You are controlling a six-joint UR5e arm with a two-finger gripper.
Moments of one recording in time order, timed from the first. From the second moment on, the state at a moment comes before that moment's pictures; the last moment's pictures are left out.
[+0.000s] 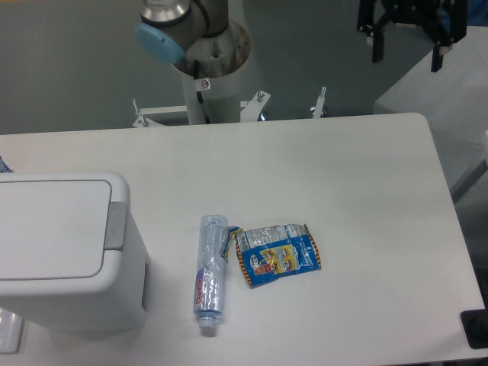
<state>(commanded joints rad) 2.98 -1.50 -1.51 -1.31 1.25 1.64</state>
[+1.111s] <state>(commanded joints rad) 2.91 -1.50 -1.51 -1.30 1.25 1.31</state>
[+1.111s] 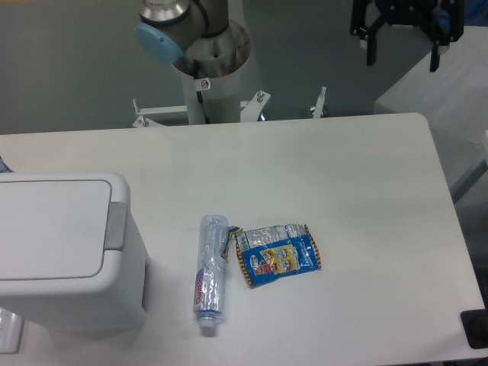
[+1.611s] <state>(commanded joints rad) 2.75 -1.50 -1.54 -1.19 1.25 0.65</state>
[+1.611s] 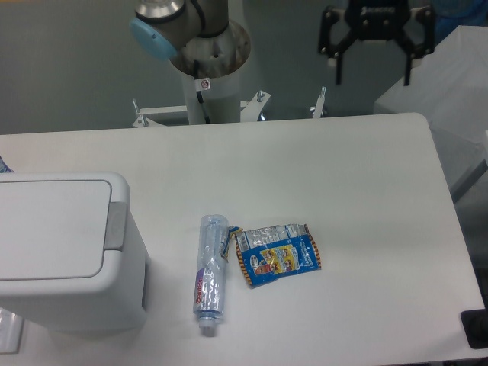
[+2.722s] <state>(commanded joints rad) 2.39 -1.65 -1.59 -0.98 1.25 0.16</state>
